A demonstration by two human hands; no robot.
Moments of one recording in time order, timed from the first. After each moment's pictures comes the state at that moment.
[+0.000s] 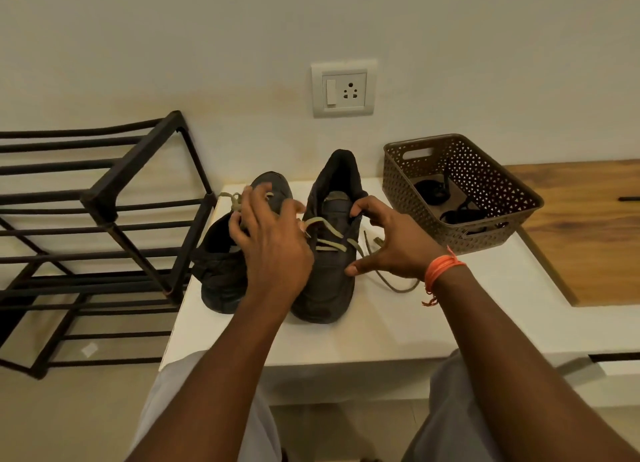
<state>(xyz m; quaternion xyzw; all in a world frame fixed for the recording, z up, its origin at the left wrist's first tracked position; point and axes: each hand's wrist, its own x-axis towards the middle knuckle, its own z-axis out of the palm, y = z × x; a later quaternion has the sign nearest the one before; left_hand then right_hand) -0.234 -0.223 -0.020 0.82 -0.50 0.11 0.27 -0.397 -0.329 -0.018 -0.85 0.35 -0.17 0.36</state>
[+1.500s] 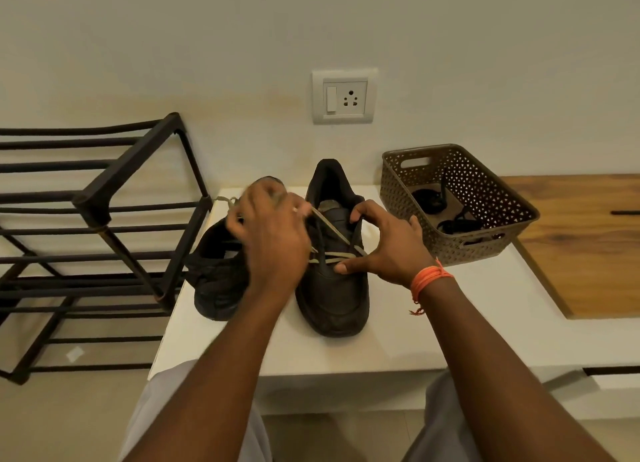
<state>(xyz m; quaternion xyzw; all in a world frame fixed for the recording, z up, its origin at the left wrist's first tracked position) -0.227 -0.243 -0.017 0.79 -0.47 0.15 0.36 -0.386 -0.321 -0.014 -0.84 0.42 -0.20 0.27</state>
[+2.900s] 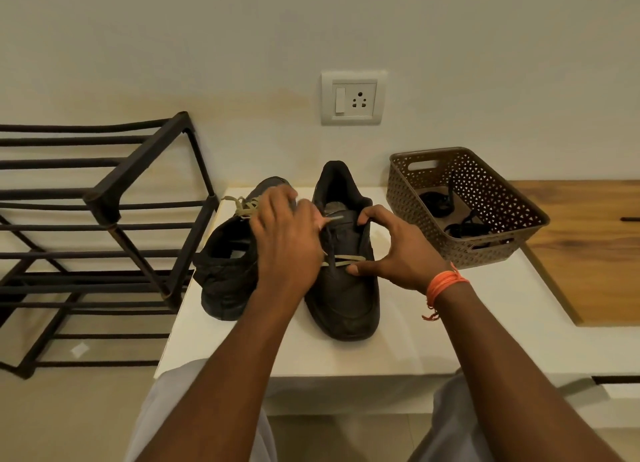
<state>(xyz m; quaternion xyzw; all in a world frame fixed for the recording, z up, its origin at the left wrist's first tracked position) -0.231 -0.239 -0.018 0.80 -0.52 0.13 0.27 -0.389 -0.327 -0.019 -0.85 0.39 -0.19 0.31</state>
